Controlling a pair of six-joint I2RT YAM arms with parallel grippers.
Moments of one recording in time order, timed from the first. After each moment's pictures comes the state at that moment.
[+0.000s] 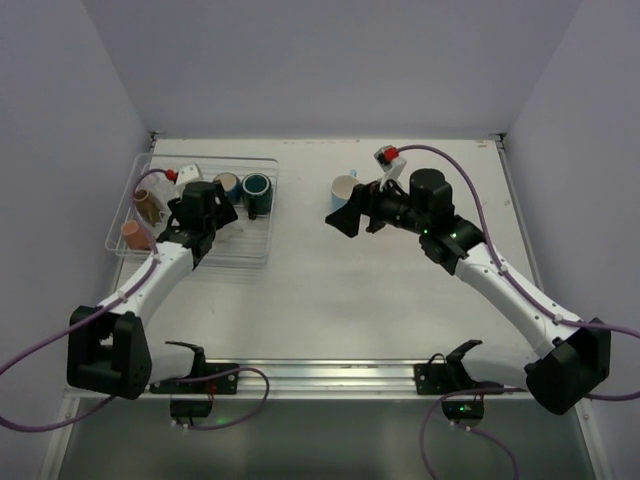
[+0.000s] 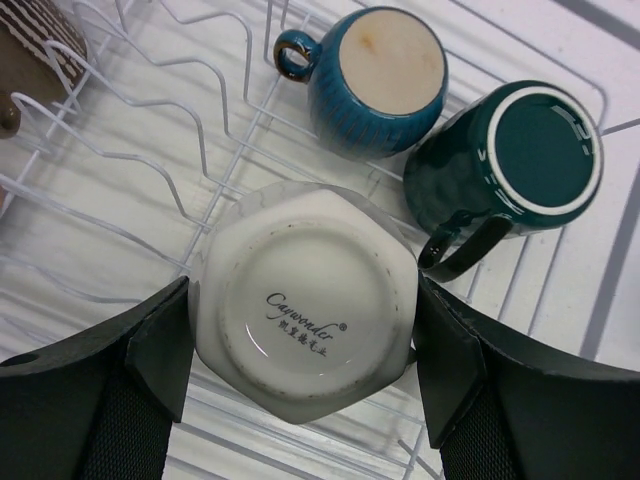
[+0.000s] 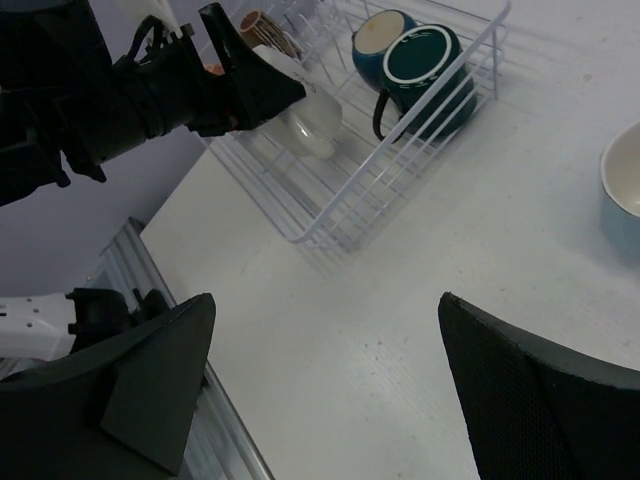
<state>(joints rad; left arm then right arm) -0.19 1.29 0.82 -0.15 -0.39 -0.47 0.54 1.20 1.05 -0.14 -0.41 0.40</state>
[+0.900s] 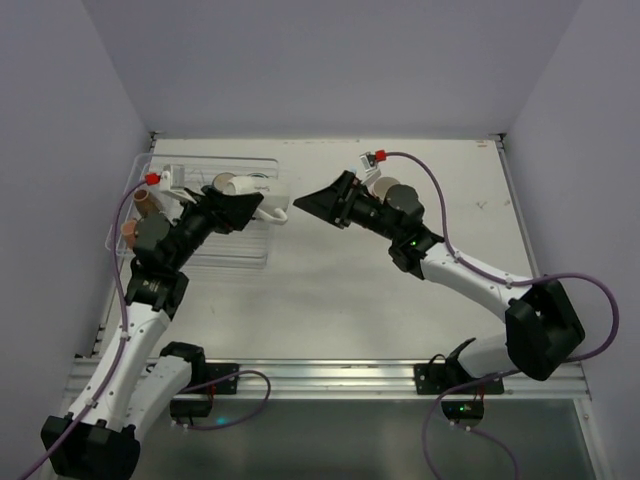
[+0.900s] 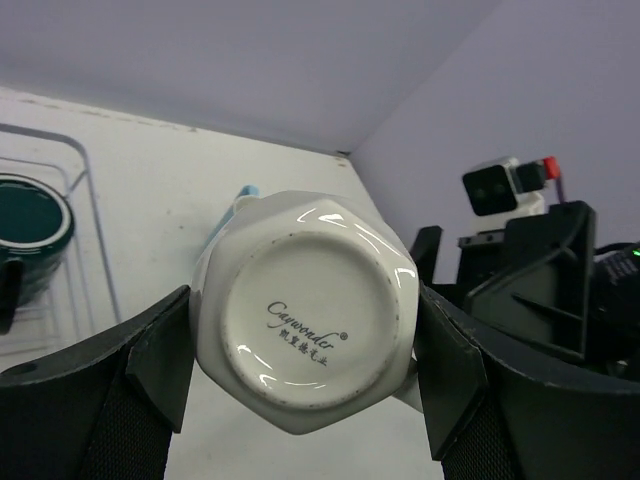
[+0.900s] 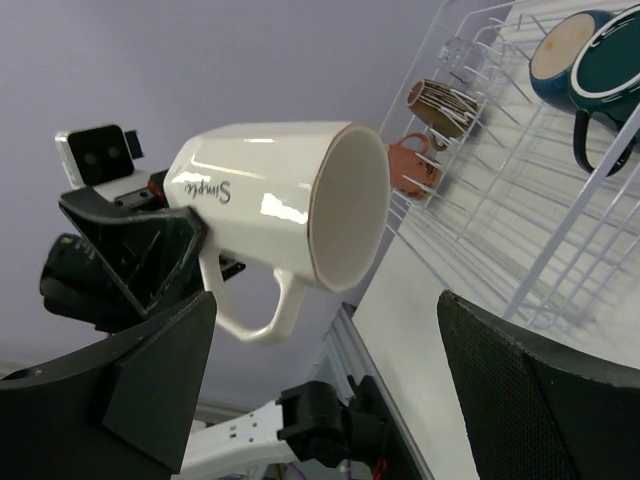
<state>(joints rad) -0.18 0.78 0.71 0.12 0.33 -0.70 0.66 1.38 0.90 0.52 -0.39 1.07</state>
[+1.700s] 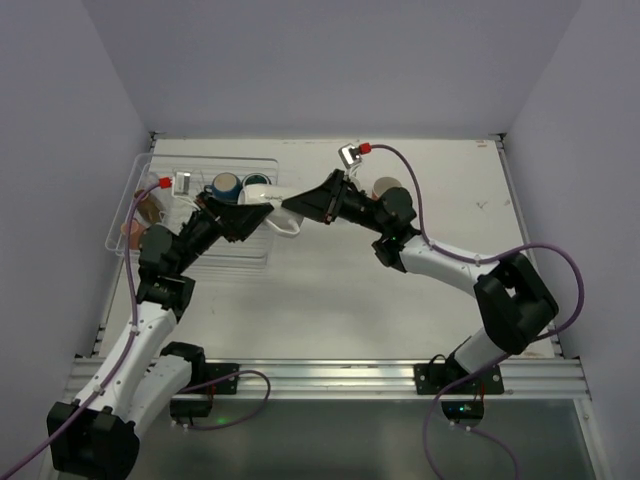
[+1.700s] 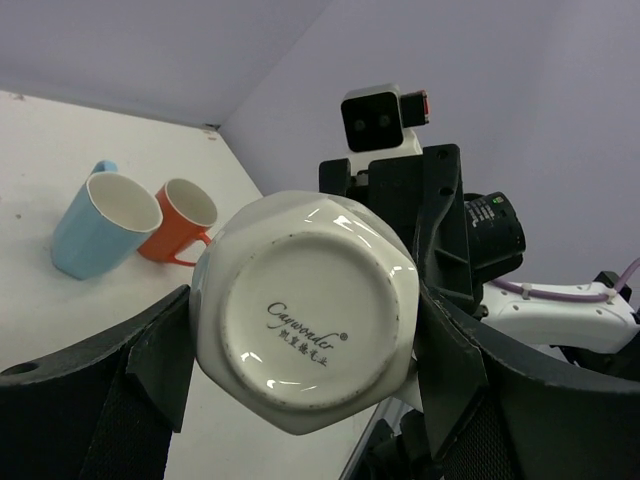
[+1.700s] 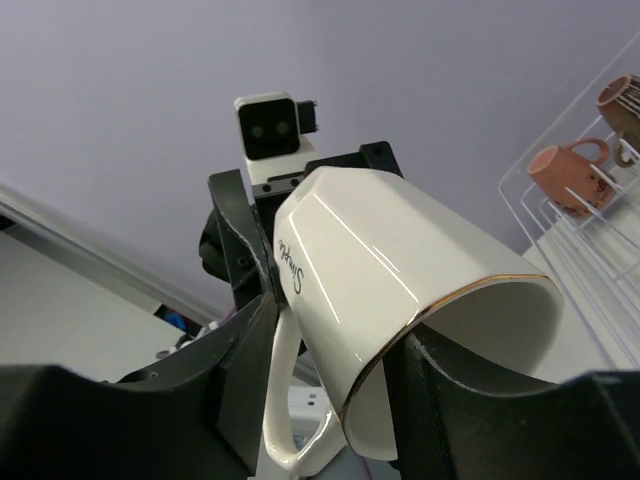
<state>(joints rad) -0.19 0.80 0.57 0.48 0.58 -0.96 0.69 1.57 0.95 0.98 -0.58 1.27</state>
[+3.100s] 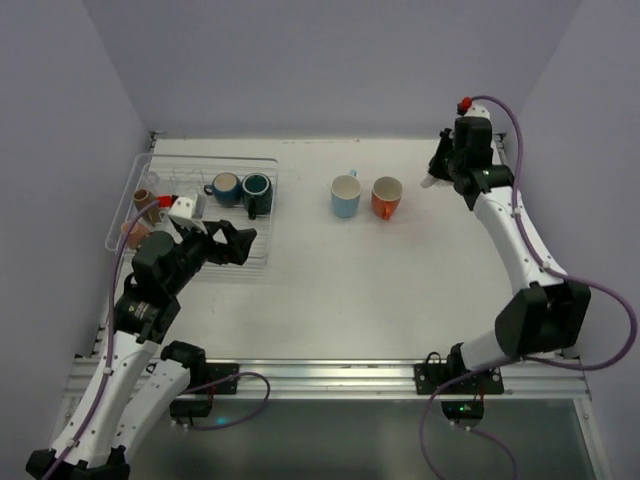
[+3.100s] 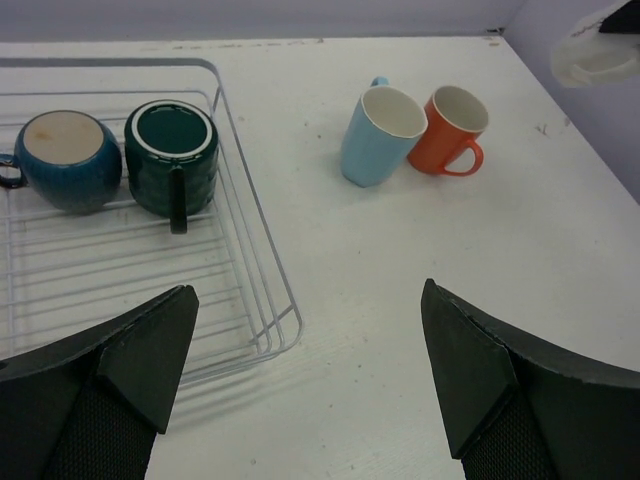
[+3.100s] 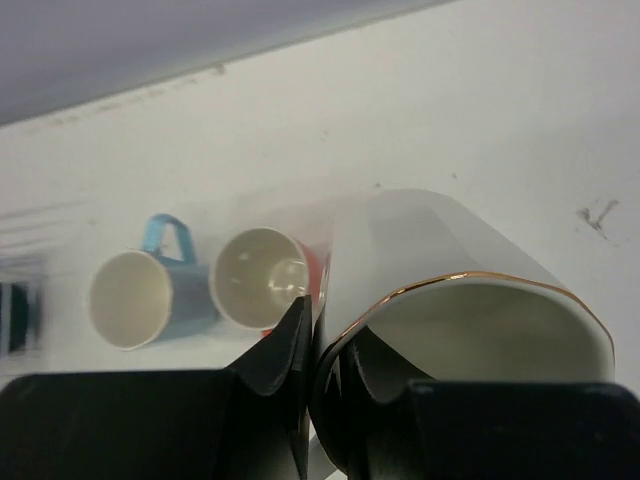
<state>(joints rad) -0.27 0.59 0.72 -0.30 0.17 -0.27 0.16 1.44 1.41 -0.46 0.12 0.34</state>
